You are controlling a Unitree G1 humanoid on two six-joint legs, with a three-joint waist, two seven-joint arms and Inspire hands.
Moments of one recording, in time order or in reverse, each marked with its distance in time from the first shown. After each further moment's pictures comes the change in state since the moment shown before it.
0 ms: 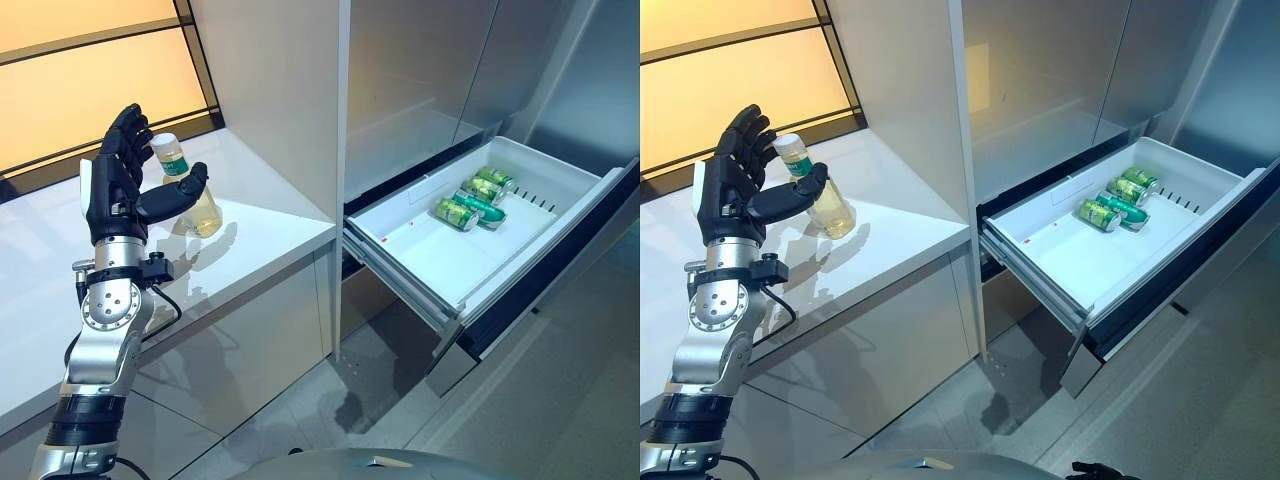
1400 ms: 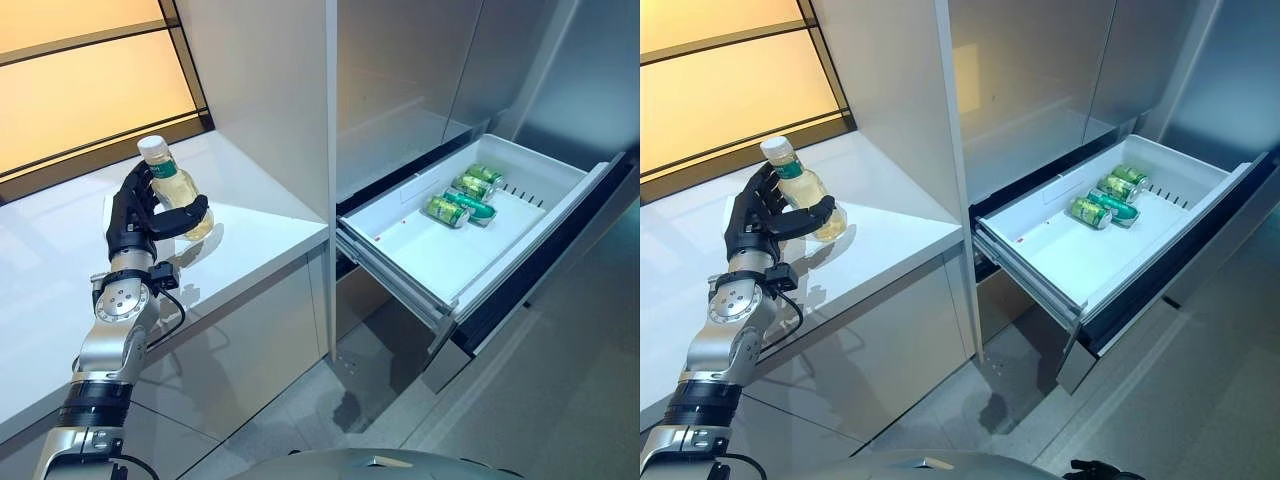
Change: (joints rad) left arm -0.048 -0.005 -0.032 0.252 -0.084 0.124 0.008; right arm -0.018 0.003 0.002 -0.003 -0.001 0.019 0.004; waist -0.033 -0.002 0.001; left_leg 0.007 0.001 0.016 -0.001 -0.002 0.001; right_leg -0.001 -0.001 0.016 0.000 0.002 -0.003
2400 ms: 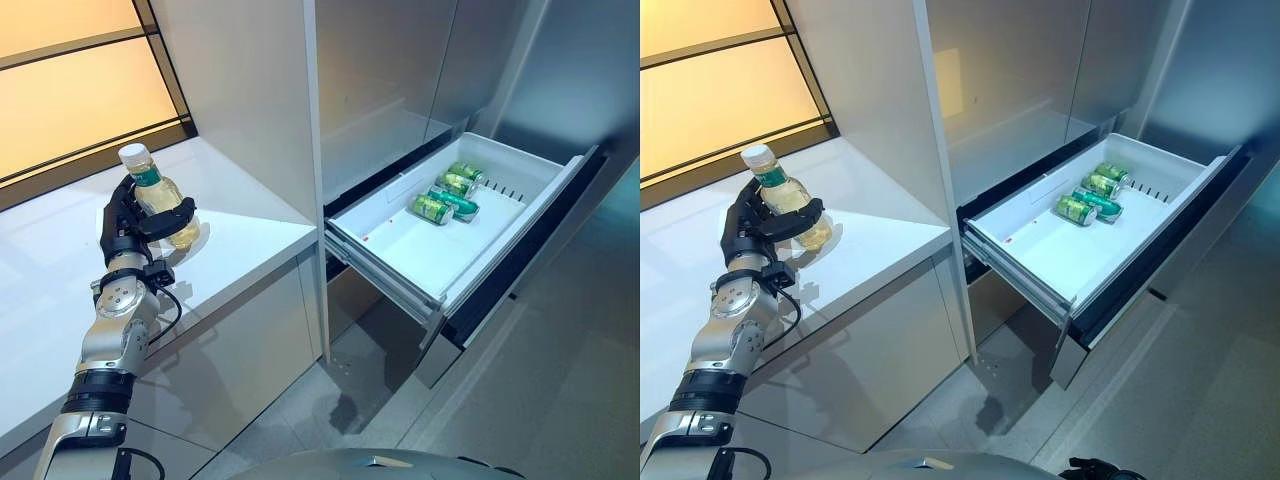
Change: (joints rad) left arm -0.058 0.000 -0.001 0.108 -0.104 -0.034 0.050; right arm -0.006 0.001 0.006 0.000 -0.008 0.000 0.002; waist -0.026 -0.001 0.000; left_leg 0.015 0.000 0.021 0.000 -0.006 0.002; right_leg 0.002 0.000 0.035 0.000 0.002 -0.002
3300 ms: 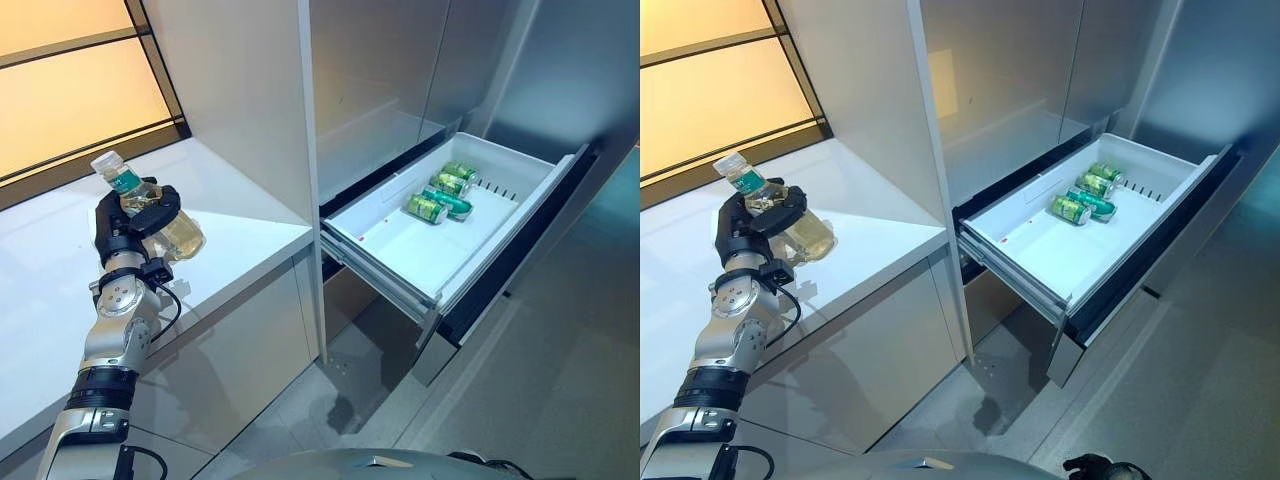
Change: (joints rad) left arm -0.019 -0.008 -0.002 0.040 -0.009 -0.055 0.033; right arm -0.011 -0.069 0.282 -0.117 -0.433 -0.048 0.108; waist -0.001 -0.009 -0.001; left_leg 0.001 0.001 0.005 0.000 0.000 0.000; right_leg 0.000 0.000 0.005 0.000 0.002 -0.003
